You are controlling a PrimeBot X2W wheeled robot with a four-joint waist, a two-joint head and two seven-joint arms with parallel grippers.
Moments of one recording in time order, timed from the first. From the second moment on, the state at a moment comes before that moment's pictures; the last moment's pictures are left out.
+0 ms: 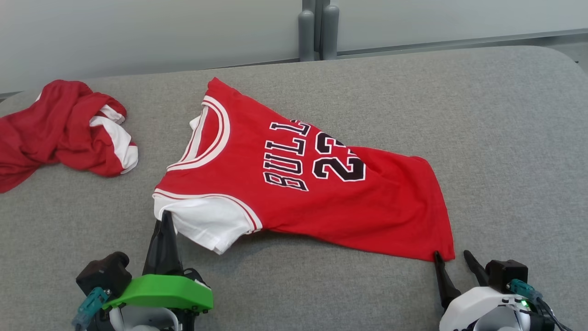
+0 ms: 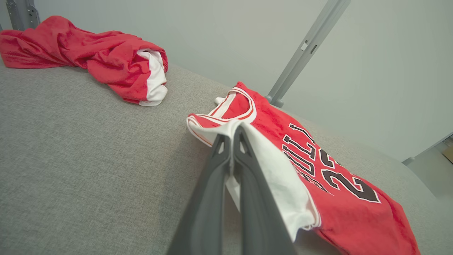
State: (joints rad) left arm -0.04 0.23 -0.40 -0.01 -0.76 0.34 -0.24; right arm -0.07 -0.05 0.00 0.51 0.18 0.13 -0.20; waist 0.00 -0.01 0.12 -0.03
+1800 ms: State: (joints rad) left arm -0.45 0.31 -0.27 -0.65 -0.79 0.27 -0.07; right arm -0.30 -0.05 -0.16 -0.50 0.58 0.13 0.09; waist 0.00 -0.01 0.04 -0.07
